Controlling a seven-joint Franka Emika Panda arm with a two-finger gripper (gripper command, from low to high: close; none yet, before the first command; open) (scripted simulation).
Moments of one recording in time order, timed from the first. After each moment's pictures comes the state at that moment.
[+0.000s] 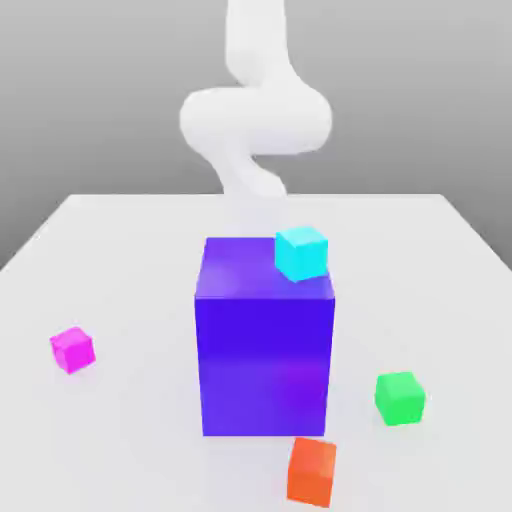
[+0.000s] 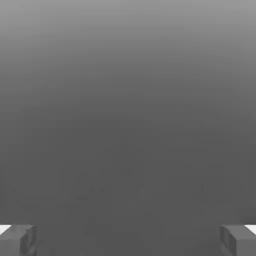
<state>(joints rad) -0.05 -0.72 -0.04 -2.35 -0.03 2.35 0.80</state>
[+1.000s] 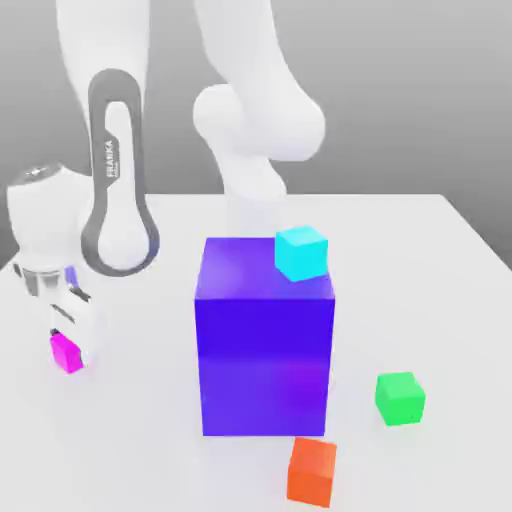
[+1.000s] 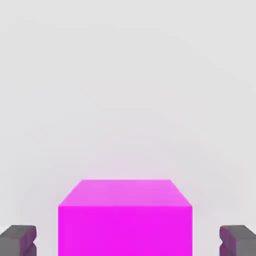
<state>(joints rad) -0.74 0.30 -0.10 -2.76 0.35 3.06 0.35</state>
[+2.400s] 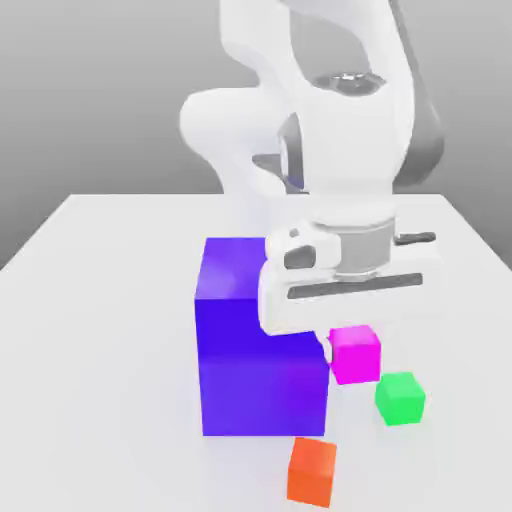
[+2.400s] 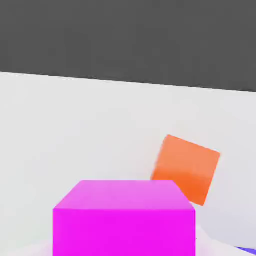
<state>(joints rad) 0.18 -0.11 0.20 -2.69 0.14 2.71 0.85</state>
